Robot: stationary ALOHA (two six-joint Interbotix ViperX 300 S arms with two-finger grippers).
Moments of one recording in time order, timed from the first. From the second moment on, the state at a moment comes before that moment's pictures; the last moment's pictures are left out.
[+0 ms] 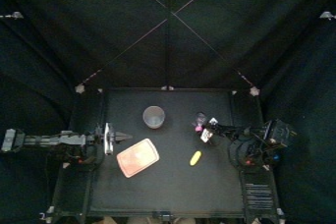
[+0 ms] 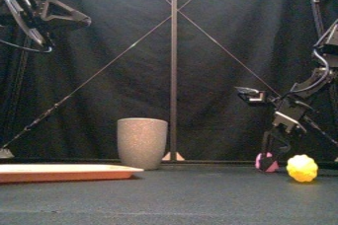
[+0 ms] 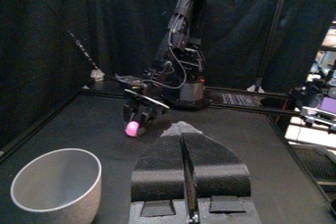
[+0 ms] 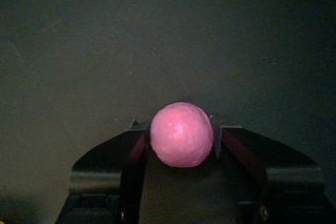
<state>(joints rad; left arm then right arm) 0.09 -0.96 1.26 -0.06 -0.36 0.00 -0.52 -0.09 1.11 0.06 -0.18 0.02</state>
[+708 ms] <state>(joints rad) 0.10 -0.96 1.27 -0.07 -0.37 0.00 -0.04 0.17 0.55 0.06 -0.19 0.02</state>
